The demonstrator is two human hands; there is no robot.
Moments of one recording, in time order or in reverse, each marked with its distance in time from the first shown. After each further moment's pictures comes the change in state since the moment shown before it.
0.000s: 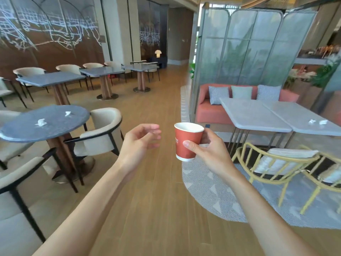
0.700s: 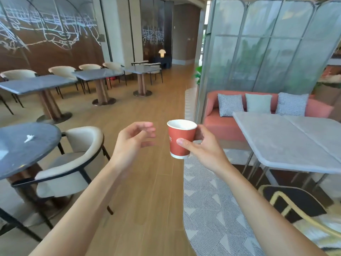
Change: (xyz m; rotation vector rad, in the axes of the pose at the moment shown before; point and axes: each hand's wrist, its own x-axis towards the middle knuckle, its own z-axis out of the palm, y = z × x) left_hand 0.489 -0.098 0.113 -0.028 0.063 0.005; right_hand 0.505 0.143 -0.030 -0.023 -0.089 -0.034
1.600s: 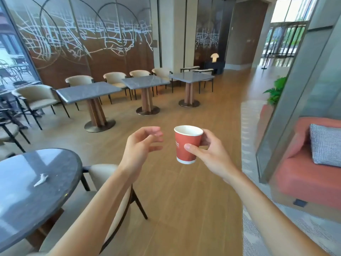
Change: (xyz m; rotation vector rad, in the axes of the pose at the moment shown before) left_hand 0.609 -0.128 -0.173 0.048 0.285 0.010; right_hand 0.634 0.129 0.259 0.078 -0.279 -0.083
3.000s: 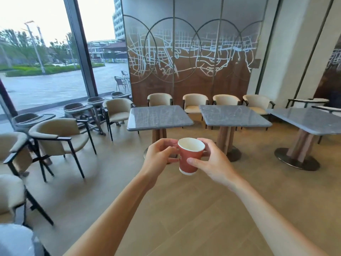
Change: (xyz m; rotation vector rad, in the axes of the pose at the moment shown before) left_hand 0.922 -0.138 -0.190 0.149 0.430 0.035; right_hand 0.990 0.150 0.332 -0.011 -0.539 -0.244
